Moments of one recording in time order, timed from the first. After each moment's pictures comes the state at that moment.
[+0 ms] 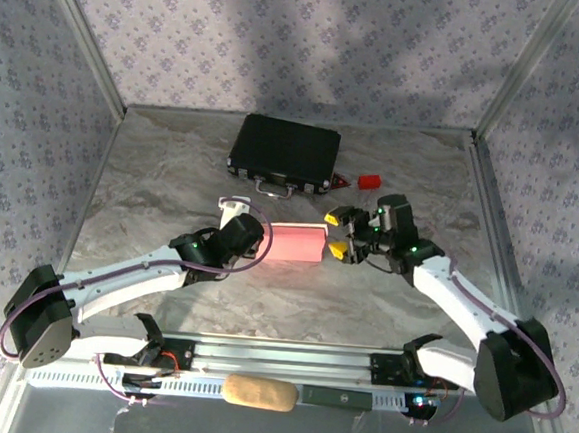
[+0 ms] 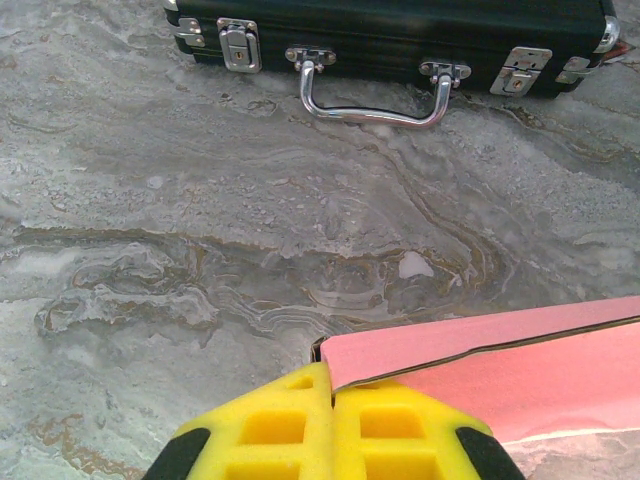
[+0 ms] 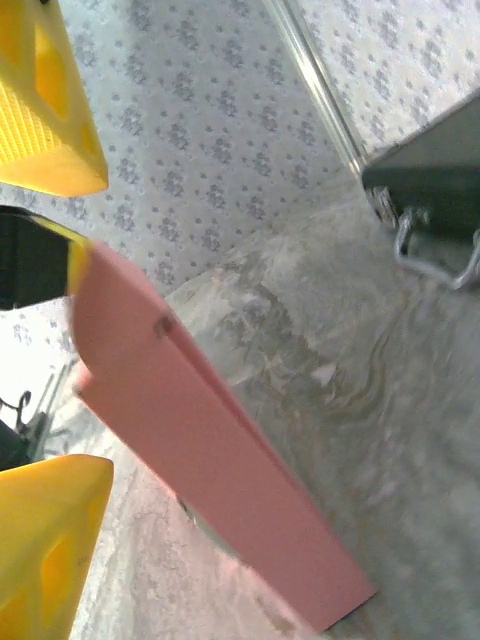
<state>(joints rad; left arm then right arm) -0.94 1.20 0.78 -0.43 -0.57 -0.66 0.41 1.14 0.72 -0.22 -0.50 1.52</state>
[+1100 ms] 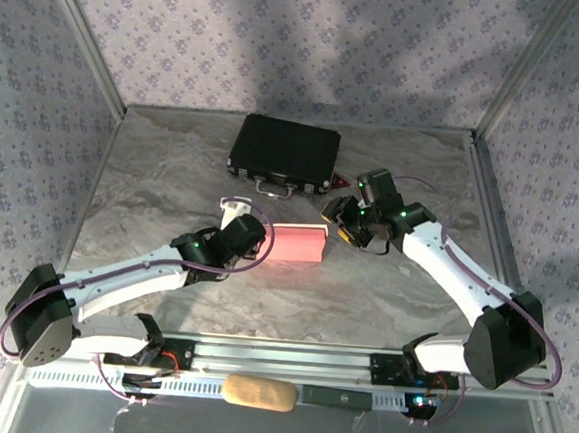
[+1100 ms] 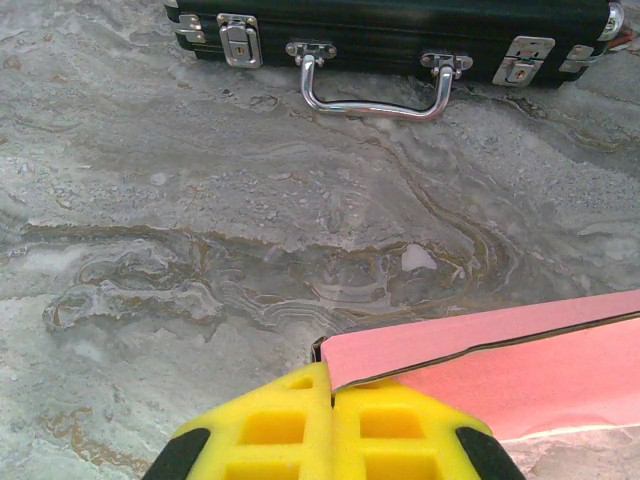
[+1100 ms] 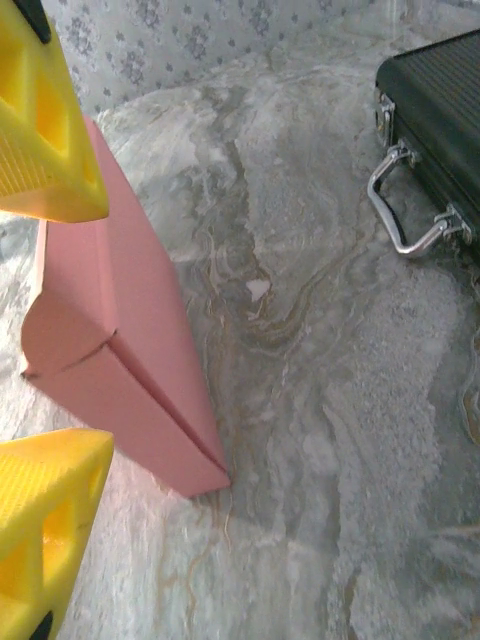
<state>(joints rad) -0.95 1.21 0.79 -0.46 -0.58 -0.66 0.50 1.33 1.04 -0.61 -0.25 1.08</state>
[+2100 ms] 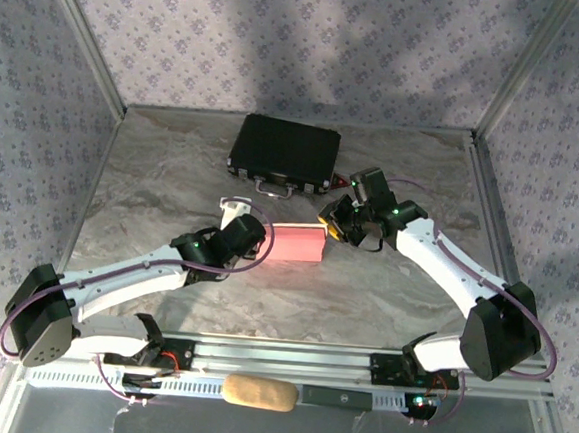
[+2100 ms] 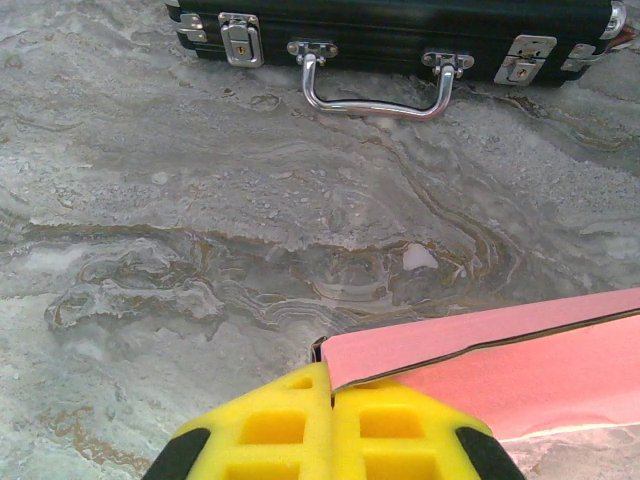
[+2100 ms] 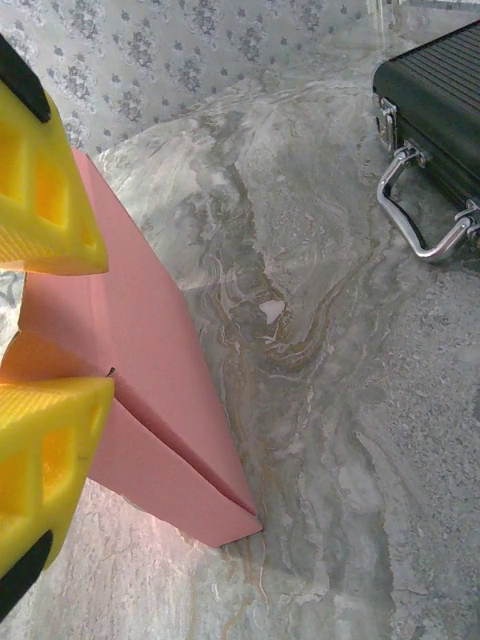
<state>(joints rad) -0.95 1.21 0.79 -0.46 -0.58 -0.66 0.53 1.38 1.05 -0.58 -0.28 1.20</state>
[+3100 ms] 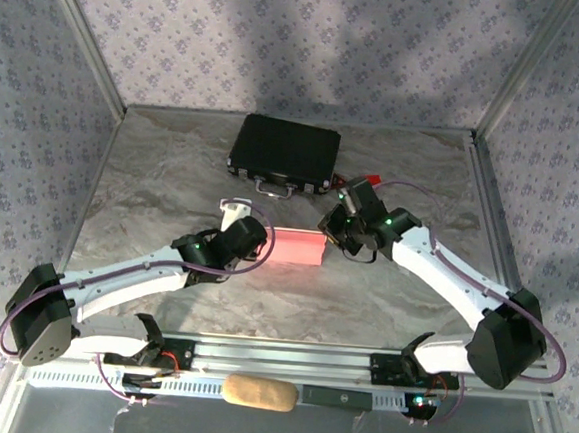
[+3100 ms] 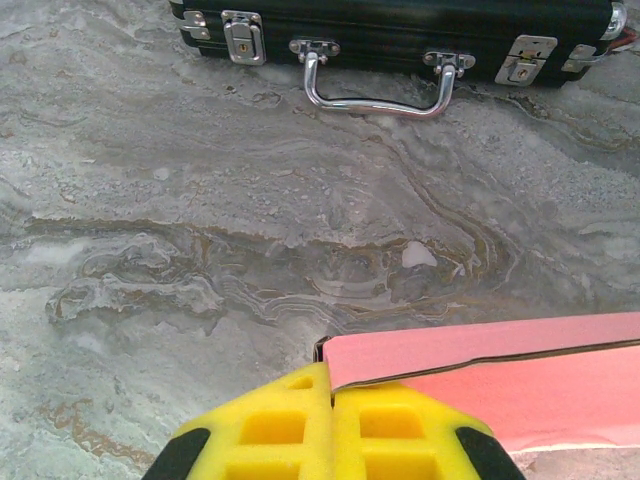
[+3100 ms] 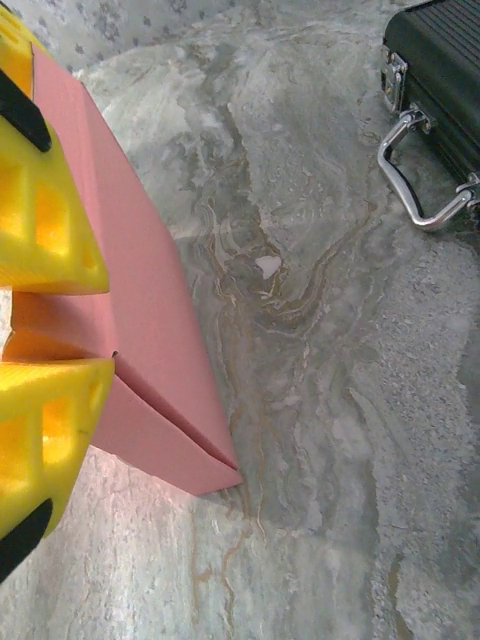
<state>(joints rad) -0.97 1.21 0.79 -0.47 -0.60 -0.69 0.66 1.33 1.04 -0.65 -0.06 1.18</state>
